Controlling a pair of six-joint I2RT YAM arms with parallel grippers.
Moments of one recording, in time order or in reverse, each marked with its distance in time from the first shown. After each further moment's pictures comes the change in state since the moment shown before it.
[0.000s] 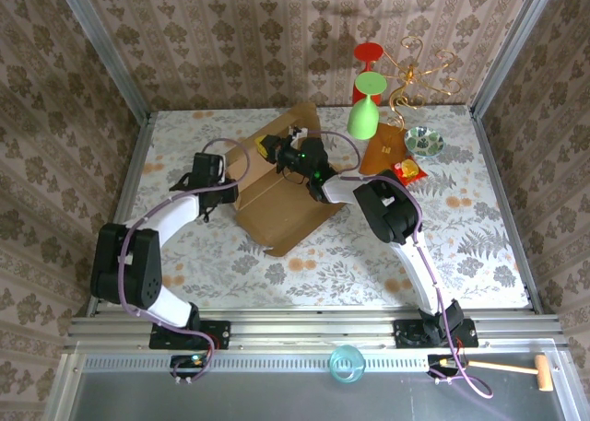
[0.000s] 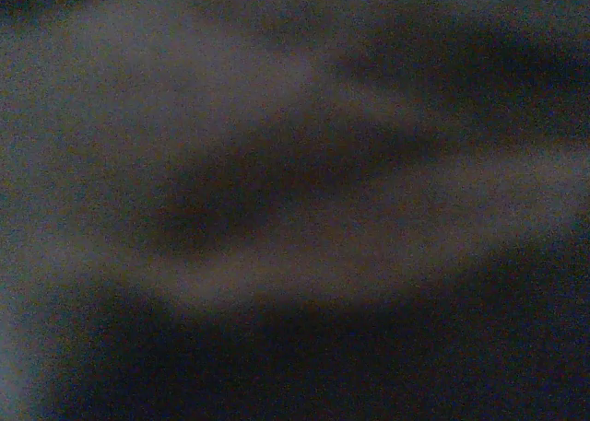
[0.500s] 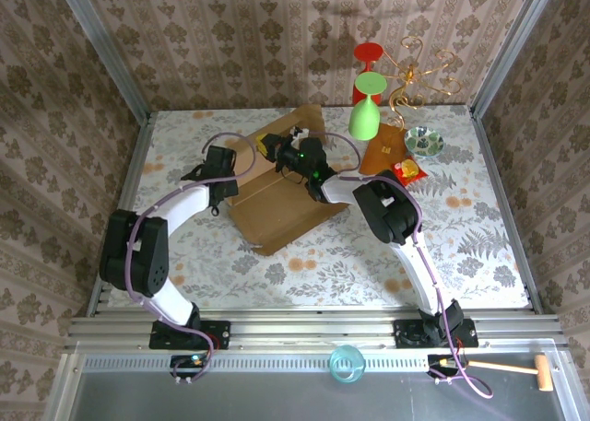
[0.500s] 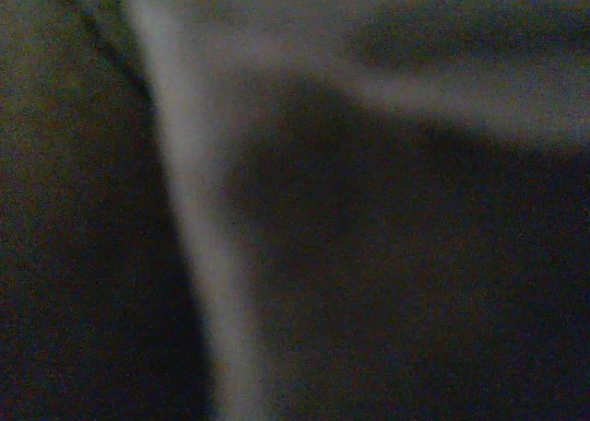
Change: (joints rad) left arm -0.063 0.092 0.108 -0.086 -0.264 -0.132; right arm 0.006 0.000 0.007 -0.017 0.057 0.029
